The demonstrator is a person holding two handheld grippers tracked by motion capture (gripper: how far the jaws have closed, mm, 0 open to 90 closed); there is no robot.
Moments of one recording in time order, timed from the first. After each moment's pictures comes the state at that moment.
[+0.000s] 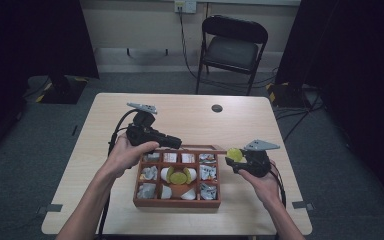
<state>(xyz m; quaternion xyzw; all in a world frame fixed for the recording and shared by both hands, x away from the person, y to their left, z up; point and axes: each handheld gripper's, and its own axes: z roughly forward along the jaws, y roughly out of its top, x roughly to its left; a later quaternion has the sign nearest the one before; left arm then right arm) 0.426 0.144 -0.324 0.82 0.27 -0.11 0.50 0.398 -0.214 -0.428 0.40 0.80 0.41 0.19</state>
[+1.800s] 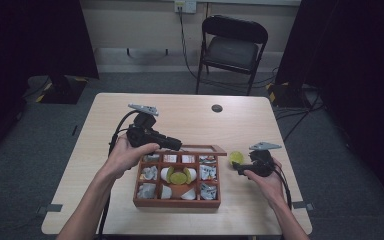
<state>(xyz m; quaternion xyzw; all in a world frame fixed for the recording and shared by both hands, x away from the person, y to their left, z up) 0.423 0.143 -0.324 0.82 0.27 -0.10 0.49 0.416 -0.243 -0.465 0.46 0.79 0.35 0.18</state>
